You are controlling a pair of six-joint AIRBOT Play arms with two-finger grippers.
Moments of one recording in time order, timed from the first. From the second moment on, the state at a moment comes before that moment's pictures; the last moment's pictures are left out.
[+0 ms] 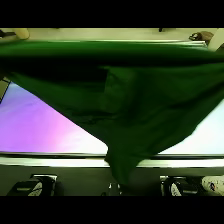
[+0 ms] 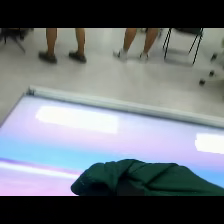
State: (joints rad) left arm 0.03 -0.73 1.65 1.63 -1.23 -1.75; right arm -0.10 -0.72 1.64 -1.32 1.34 1.57
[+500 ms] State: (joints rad) left arm 0.03 -1.04 1.27 1.37 -0.88 -1.71; right arm -0.10 -1.45 1.57 -0.92 1.13 1.52
